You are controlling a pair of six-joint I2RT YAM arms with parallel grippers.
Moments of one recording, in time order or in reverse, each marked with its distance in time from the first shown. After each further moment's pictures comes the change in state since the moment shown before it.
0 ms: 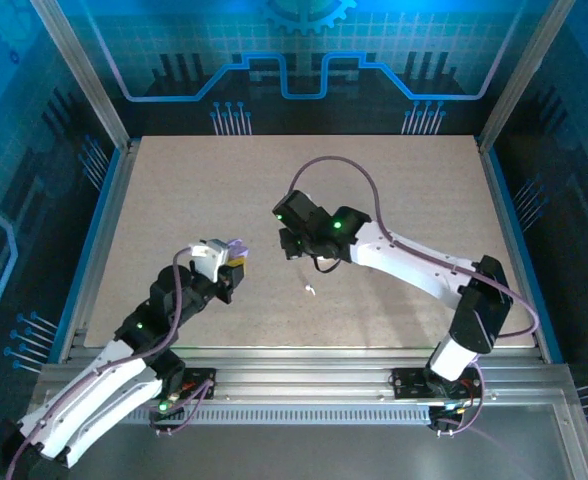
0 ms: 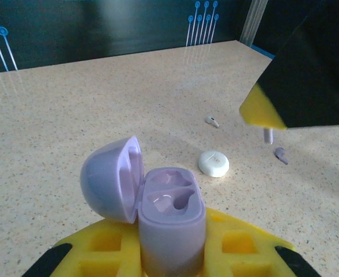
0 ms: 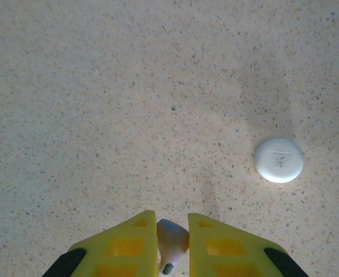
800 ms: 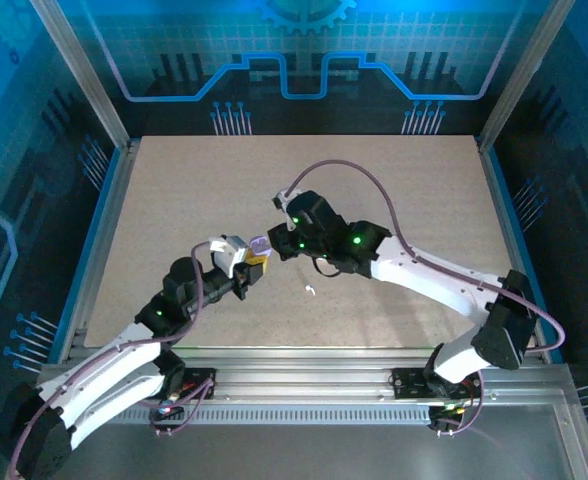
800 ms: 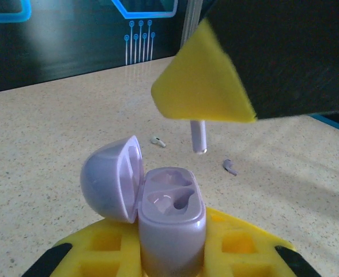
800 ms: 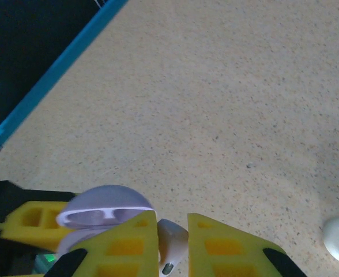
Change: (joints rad) left arm 0.000 0.208 -0.034 0.336 0.215 0.031; right arm 0.021 -0.151 -0.163 0.343 -0.147 -0.169
